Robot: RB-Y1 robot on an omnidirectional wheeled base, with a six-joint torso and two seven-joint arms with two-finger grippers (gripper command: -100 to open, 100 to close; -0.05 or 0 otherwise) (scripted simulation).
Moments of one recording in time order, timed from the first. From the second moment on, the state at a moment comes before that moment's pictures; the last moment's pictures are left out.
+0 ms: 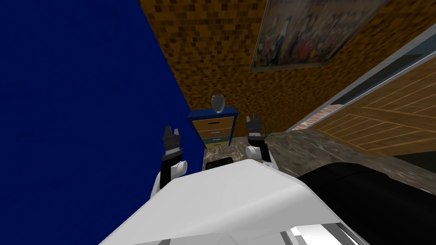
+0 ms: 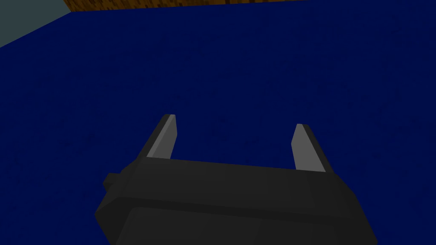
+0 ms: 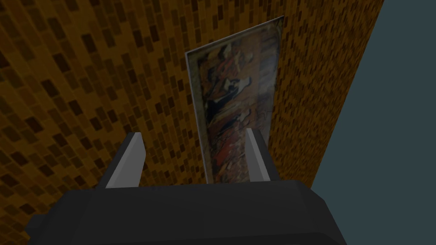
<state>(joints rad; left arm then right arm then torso) 0.46 0.03 0.02 -2.21 -0.03 -0.39 -0.07 0.50 0.01 -0.07 -2.29 -0.12 -0.36 -0.08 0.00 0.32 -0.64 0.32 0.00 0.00</state>
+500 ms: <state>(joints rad) 0.46 0.03 0.02 -2.21 -0.03 -0.39 -0.07 0.50 0.01 -0.07 -2.29 -0.12 -0.36 -0.08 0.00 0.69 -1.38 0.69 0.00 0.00</state>
